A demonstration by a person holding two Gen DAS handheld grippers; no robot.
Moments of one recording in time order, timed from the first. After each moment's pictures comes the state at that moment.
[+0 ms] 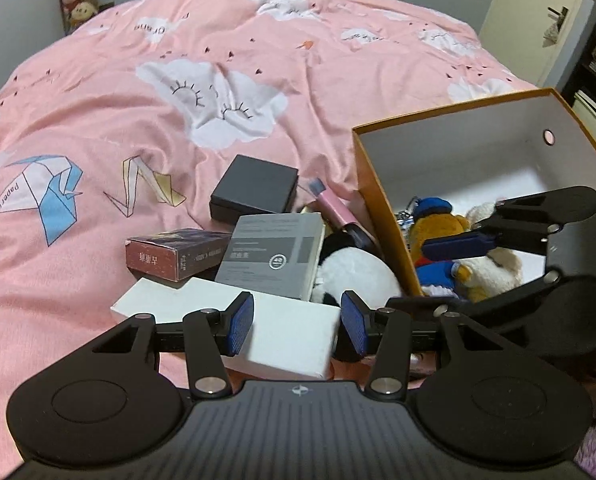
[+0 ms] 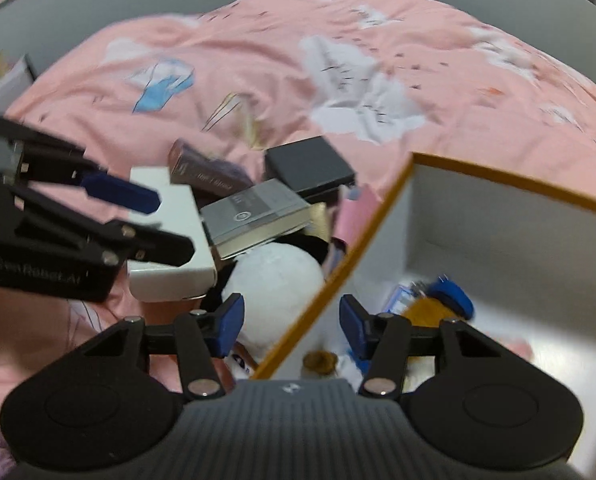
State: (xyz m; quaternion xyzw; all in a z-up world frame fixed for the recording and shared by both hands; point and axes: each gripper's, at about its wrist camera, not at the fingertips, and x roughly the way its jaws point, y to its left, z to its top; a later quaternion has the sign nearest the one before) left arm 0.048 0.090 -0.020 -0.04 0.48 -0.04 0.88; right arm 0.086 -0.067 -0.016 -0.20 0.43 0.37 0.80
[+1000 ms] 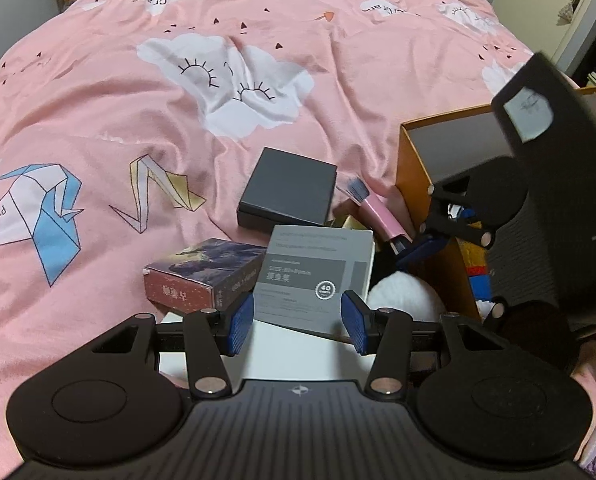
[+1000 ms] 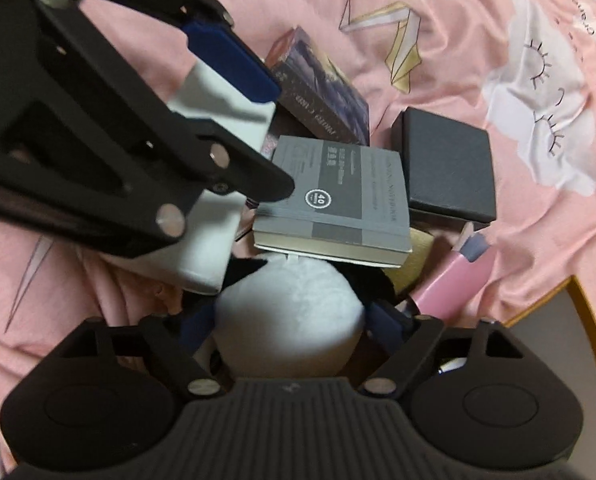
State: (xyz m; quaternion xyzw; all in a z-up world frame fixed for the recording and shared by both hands) left arm 0.095 0.117 -0.033 -0.03 0.52 -0.04 0.85; right arm 0.135 0.016 -0.061 -0.39 0.49 0.50 0.60
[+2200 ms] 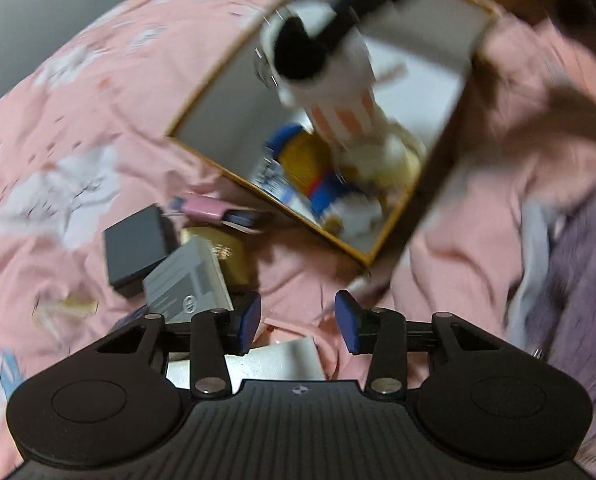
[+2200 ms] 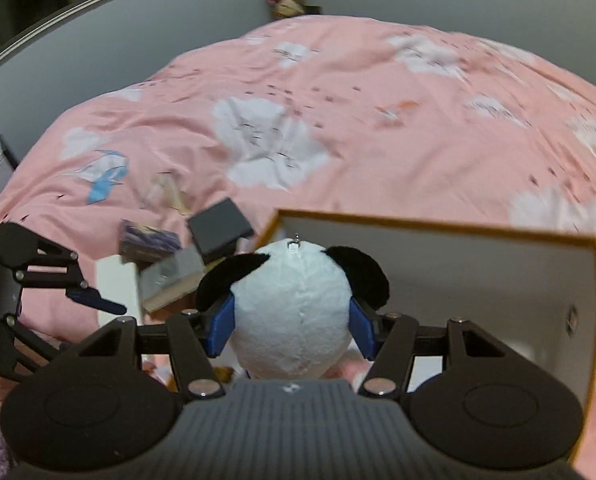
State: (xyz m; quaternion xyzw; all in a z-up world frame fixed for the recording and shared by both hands) left arm 0.039 0.025 -0.033 0.25 0.46 -0.31 0.79; right arm 0.128 -0.181 0.059 -0.08 0.43 0.29 0.85
